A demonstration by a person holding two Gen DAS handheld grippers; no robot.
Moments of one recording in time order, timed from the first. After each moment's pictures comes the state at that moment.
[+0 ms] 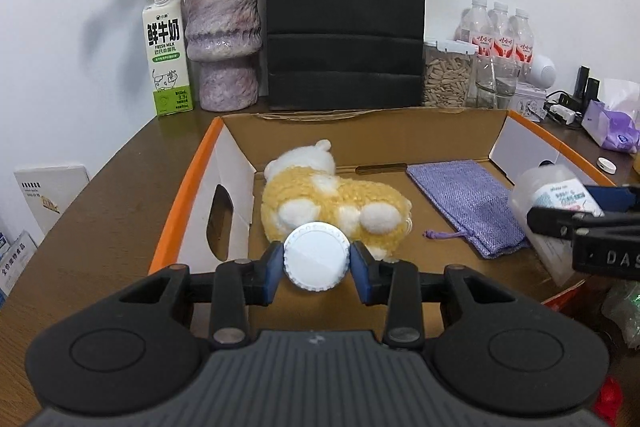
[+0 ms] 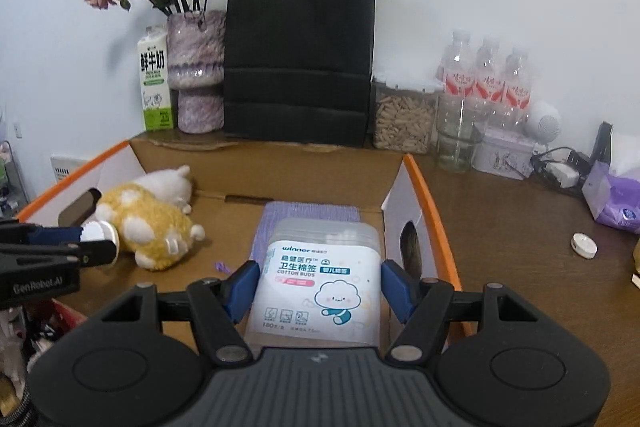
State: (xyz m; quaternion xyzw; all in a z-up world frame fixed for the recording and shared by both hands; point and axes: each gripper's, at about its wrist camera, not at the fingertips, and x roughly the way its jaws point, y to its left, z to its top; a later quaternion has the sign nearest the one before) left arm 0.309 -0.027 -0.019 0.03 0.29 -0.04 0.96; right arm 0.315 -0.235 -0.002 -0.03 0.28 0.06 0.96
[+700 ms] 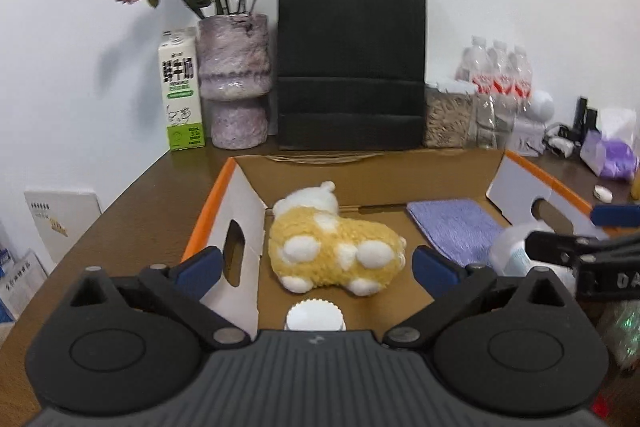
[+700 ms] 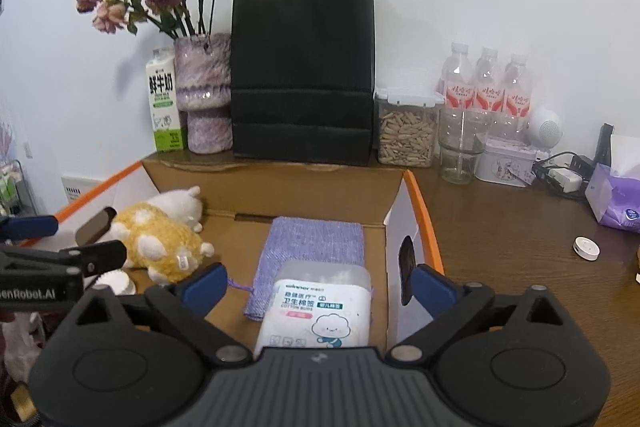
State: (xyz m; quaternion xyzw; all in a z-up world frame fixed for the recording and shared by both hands) left arm 0.293 -0.024 -0.003 0.01 0.23 -0.03 0.97; right arm 0.302 -0.246 0.009 -0.01 0.24 0.08 0.97
